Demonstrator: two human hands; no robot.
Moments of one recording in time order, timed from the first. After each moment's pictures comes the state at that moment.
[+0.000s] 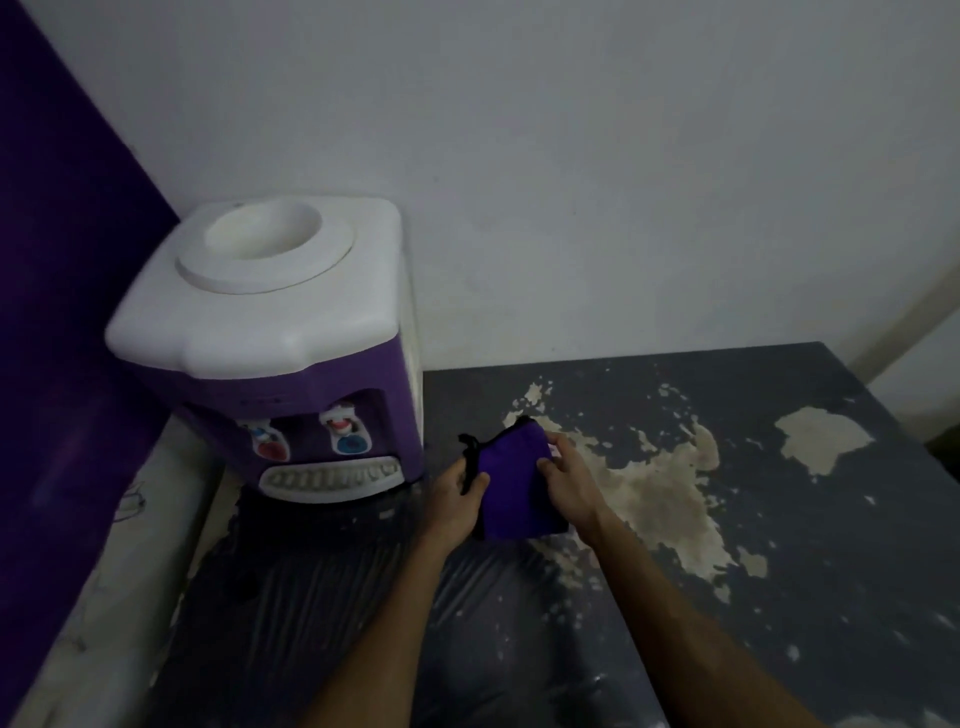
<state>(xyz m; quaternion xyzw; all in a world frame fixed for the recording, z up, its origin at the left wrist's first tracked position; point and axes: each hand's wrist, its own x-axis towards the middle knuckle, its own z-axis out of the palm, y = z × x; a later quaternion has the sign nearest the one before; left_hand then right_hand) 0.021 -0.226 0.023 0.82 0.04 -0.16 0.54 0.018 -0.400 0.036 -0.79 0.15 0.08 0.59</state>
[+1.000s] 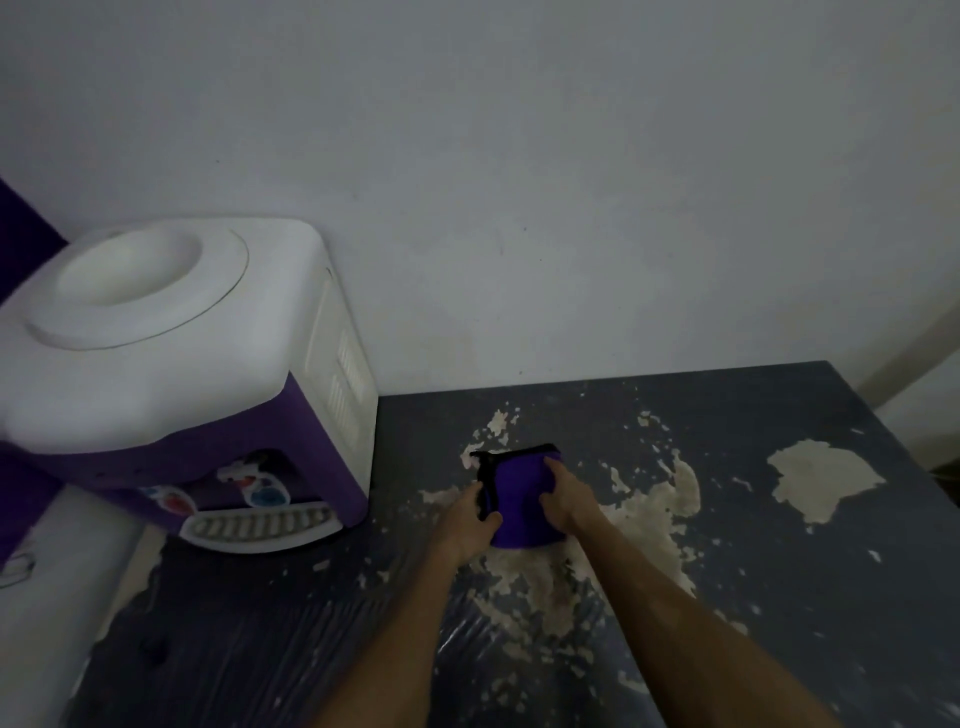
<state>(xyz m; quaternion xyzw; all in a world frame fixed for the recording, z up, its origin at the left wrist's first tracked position) 0.081 -0.328 -0.007 0.86 0.04 -0.28 0.44 0.098 -0.500 -0.010 -0.89 0.17 0.25 0.35</state>
